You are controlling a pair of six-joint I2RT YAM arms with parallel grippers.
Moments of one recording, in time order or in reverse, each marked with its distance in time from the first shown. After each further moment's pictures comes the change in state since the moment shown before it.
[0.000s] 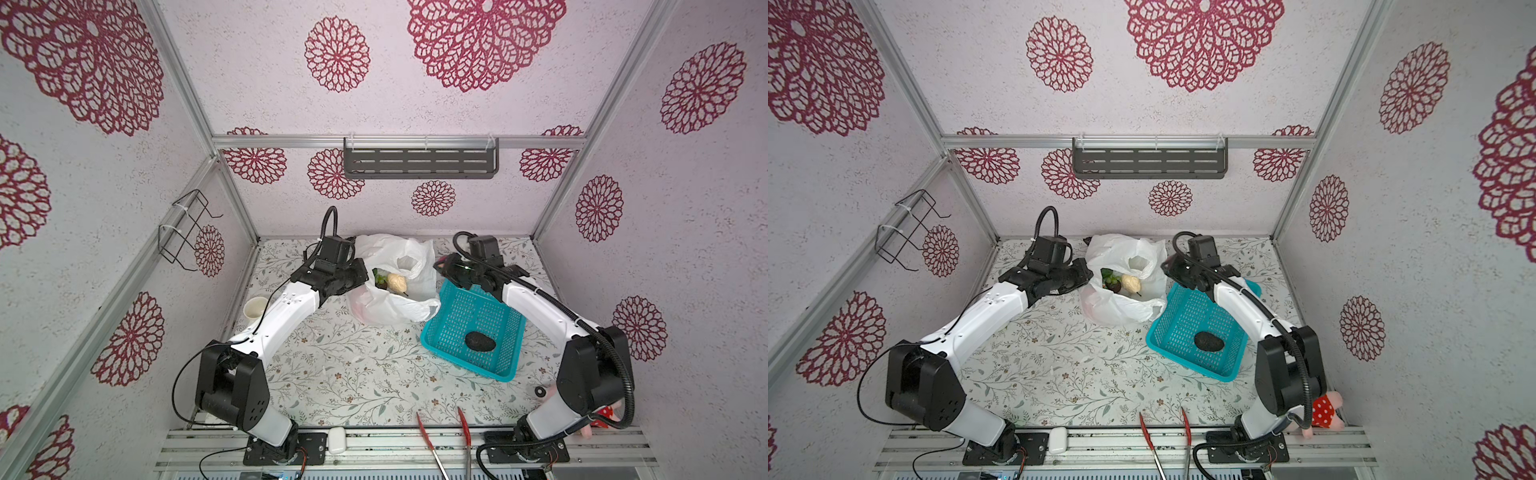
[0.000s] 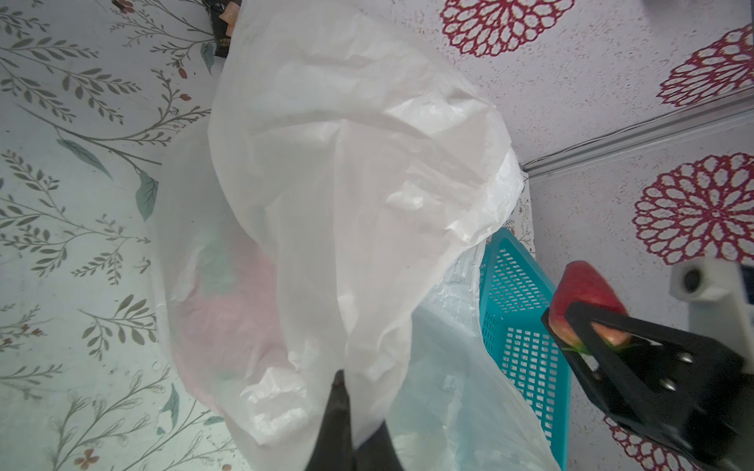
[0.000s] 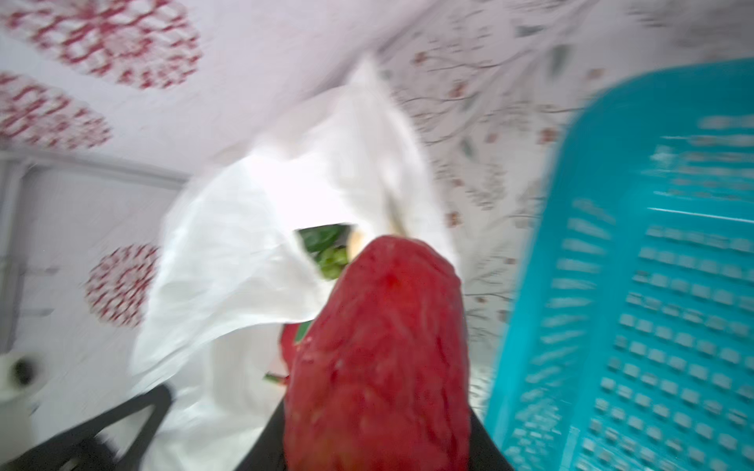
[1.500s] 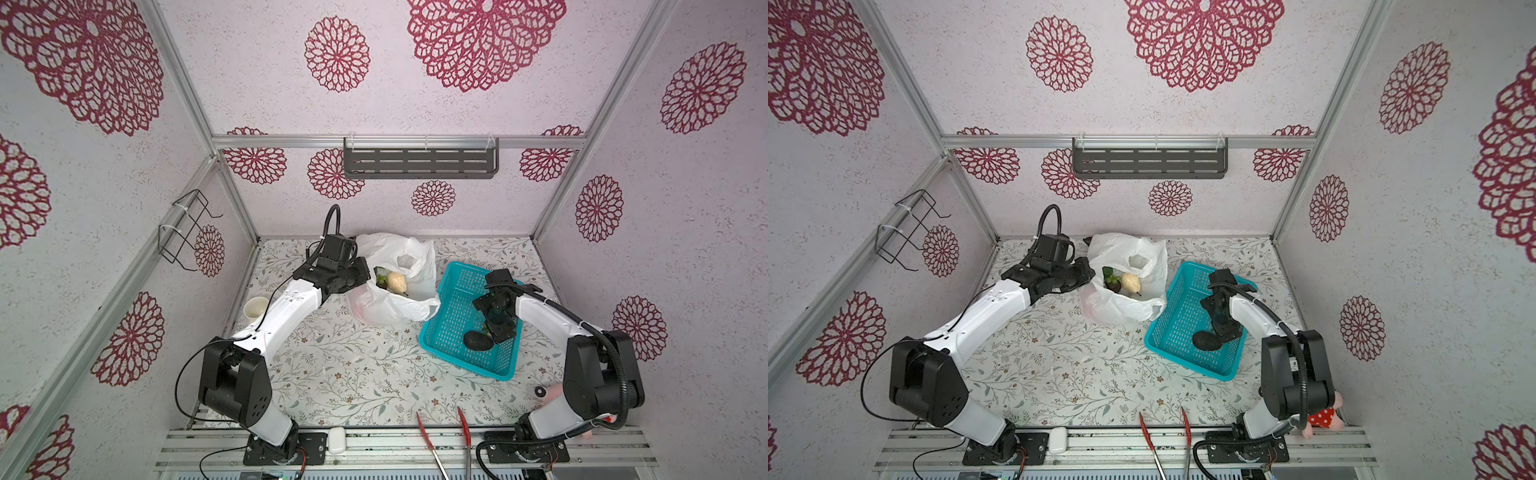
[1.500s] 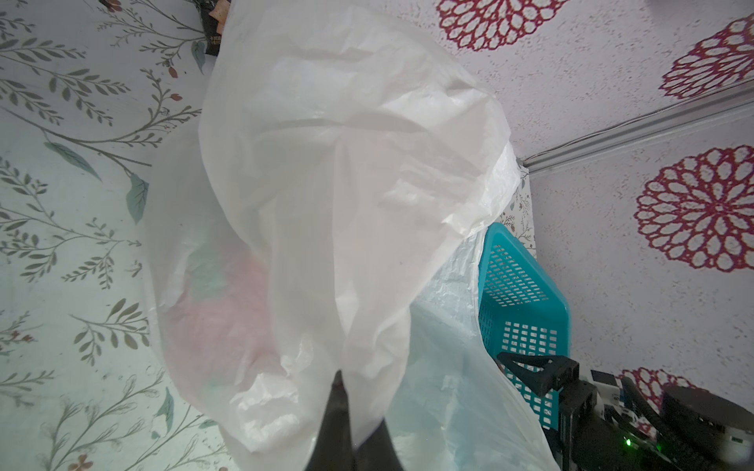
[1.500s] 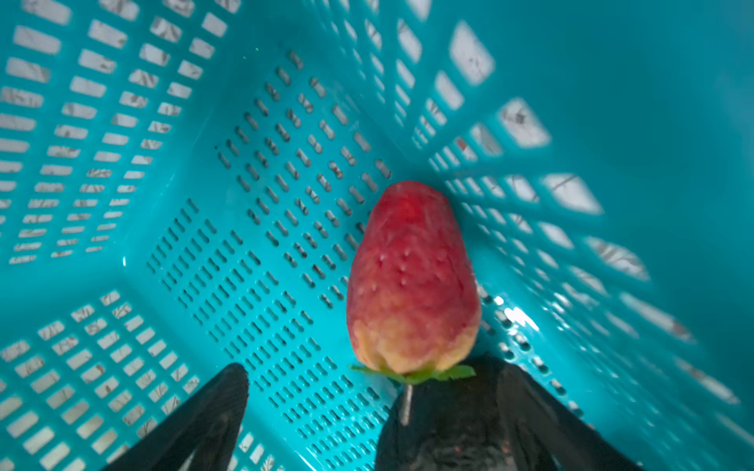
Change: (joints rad) left arm -0.014 0.011 0.031 -0.018 -0.002 0.008; right arm -0.224 -0.067 -0.322 -0.405 0.442 0.595
